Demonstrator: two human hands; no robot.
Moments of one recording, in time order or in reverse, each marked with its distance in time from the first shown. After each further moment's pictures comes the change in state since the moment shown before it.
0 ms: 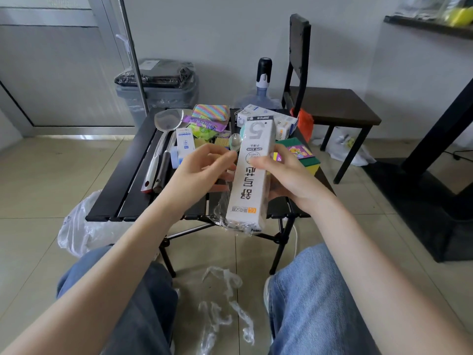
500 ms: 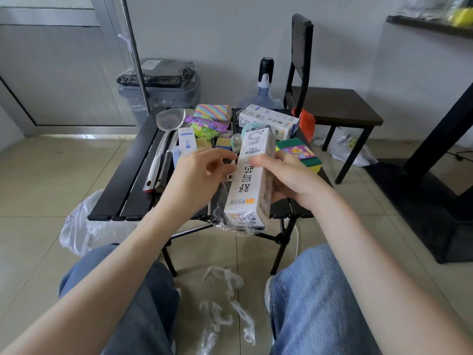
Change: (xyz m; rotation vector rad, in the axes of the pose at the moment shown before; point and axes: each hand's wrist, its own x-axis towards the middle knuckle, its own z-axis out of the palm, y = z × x) left_hand 0.006 -0.013 -0.004 0.585 0.204 0.435; right_hand 0.004 -0.006 0.002 -0.051 0.000 0.124
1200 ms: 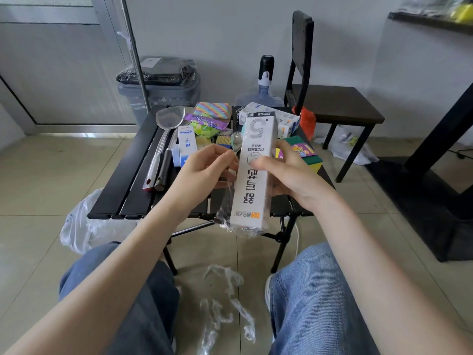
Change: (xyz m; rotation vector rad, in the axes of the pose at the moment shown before) left_hand 0.000 0.013 0.003 -0.570 -0.165 -0.409; right_hand -0.004 0.005 -0.001 0.051 -0.029 -0.160
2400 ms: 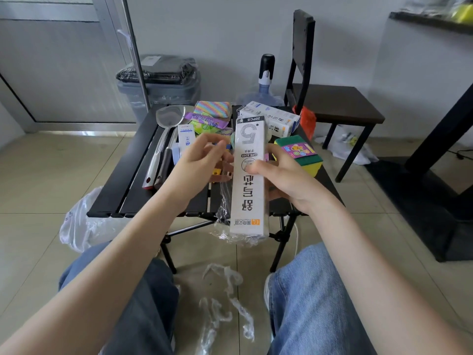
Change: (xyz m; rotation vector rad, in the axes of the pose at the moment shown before) left_hand 0.006 0.007 -0.003 -0.090 0.032 -0.018; right_hand -0.001 0.002 0.006 -0.063 -0.049 0.035
